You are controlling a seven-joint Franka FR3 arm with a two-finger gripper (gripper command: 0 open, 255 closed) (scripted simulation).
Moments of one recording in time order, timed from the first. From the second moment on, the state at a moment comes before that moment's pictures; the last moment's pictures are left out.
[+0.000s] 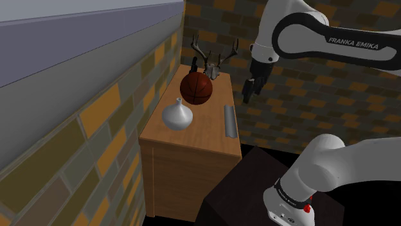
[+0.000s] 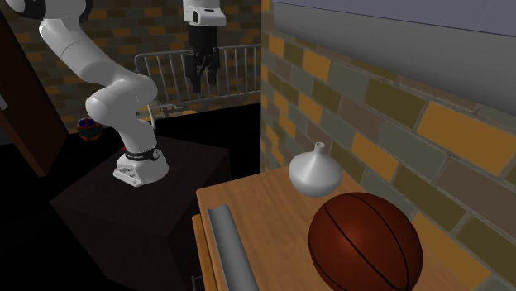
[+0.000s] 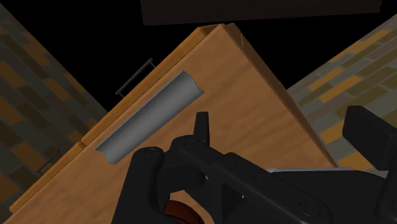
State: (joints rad) arm -0.02 -0.74 0.07 -2.38 -0.06 1.60 0.02
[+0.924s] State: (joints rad) arm -0.01 -0.30 0.07 -2.20 -0.02 1.87 0.02
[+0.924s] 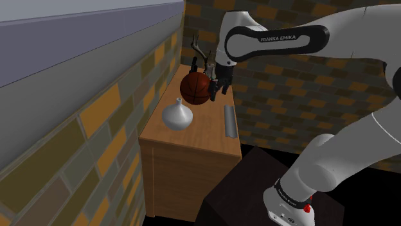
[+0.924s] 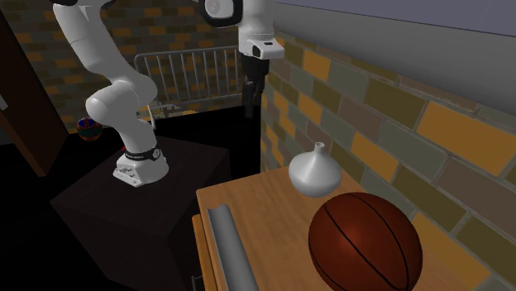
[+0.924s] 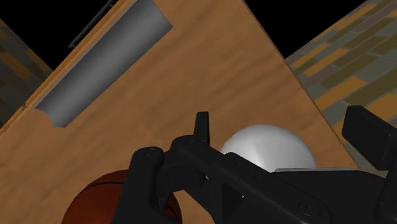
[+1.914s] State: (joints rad) arm 0.00 0.28 0.08 -1.72 0.02 1.99 -0.02
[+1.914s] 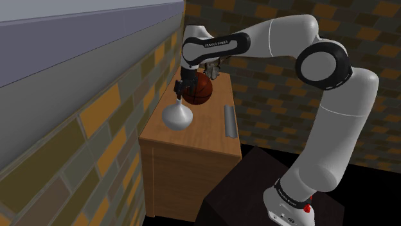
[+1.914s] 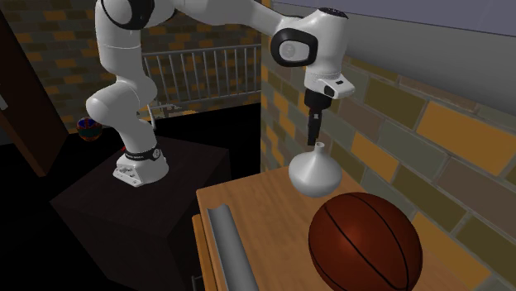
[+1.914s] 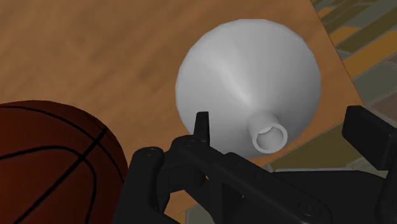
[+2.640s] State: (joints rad) arm 0.01 0.41 0.09 -1.66 0.03 2.06 -0.02
